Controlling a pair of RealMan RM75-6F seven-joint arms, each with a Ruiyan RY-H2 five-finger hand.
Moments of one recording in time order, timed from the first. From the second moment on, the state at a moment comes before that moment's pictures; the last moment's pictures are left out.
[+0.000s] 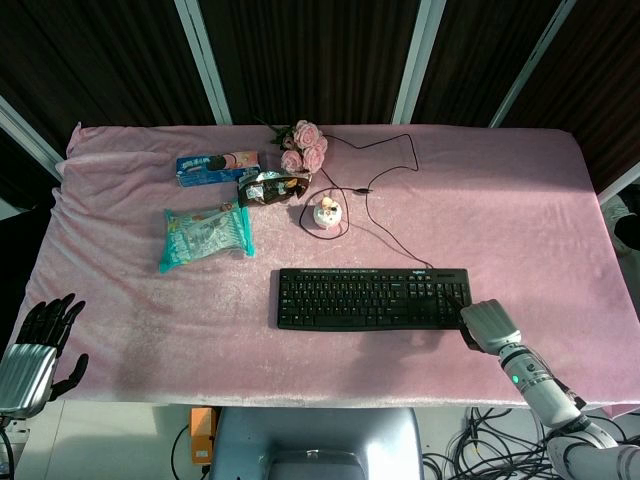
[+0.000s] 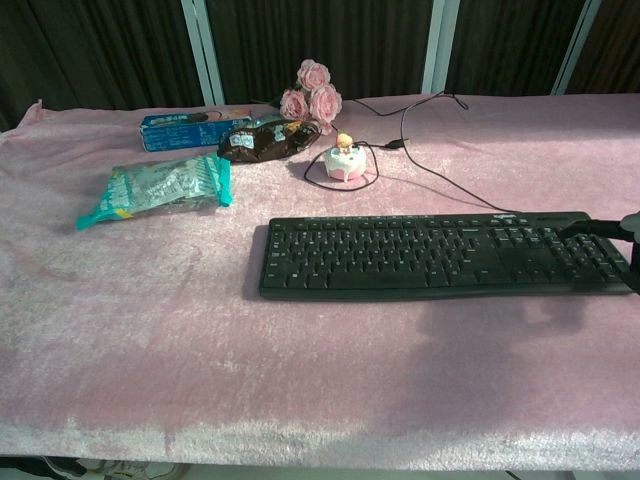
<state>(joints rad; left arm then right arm) -0.10 -1.12 0.01 -1.56 1.61 1.51 -0.01 0.49 -1.30 -0.01 -1.43 -1.30 0.87 -0.26</state>
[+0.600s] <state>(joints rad) -0.10 -1.12 0.01 -1.56 1.61 1.52 -0.01 0.50 -1.31 -0.02 -1.42 -1.28 0.85 -0.28</state>
